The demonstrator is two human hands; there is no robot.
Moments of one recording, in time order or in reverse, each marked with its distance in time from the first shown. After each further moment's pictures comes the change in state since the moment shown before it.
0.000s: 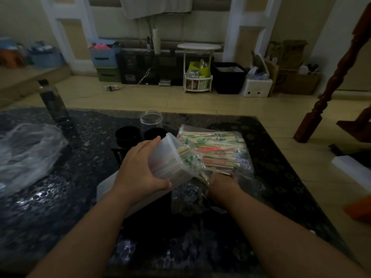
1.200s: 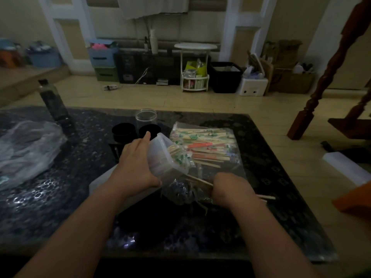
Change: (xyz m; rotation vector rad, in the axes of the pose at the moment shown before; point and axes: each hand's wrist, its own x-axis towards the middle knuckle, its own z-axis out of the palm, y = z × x) left_hand -0.016 0.034 -0.011 0.140 -0.165 -0.093; right_hand -0.104 0.011 -0.041 0.032 -0.001 0.034
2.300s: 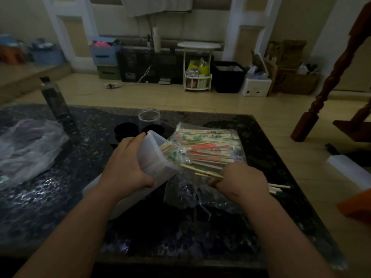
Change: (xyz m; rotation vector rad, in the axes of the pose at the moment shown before) left_hand 0.001 -0.021 -0.009 -0.082 0.111 -0.030; right_hand 0.006 0.005 -0.022 -0.089 0.210 0.002
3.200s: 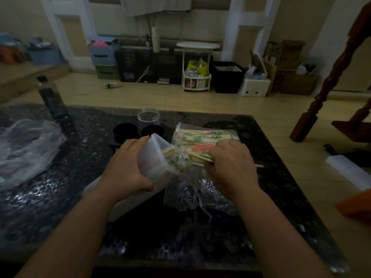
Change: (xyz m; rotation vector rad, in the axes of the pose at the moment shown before) left_hand 0.003 -0.004 -0.002 -0.022 -0.041 0.066; right_hand 0.009 -0.018 -0.005 0.089 0.783 -0.329
